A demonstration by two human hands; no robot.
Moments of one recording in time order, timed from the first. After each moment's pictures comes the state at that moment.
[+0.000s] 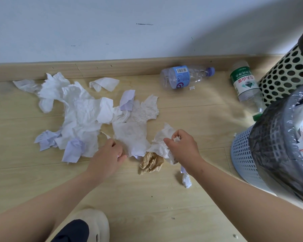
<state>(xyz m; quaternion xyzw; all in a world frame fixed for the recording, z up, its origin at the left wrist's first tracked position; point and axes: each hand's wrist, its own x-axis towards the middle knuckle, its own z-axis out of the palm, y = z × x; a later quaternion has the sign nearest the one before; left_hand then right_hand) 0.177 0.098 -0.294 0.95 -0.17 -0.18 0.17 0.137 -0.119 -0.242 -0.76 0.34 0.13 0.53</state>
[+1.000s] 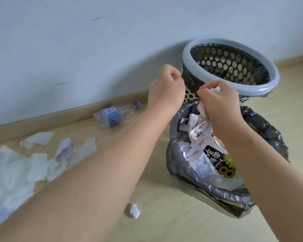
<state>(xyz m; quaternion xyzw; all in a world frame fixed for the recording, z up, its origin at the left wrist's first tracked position) 0.182 -0.224 -0.055 0.77 -0.19 -0.12 0.60 0.101 -0.293 -0.051 -0.72 0.39 -0.26 0.52</state>
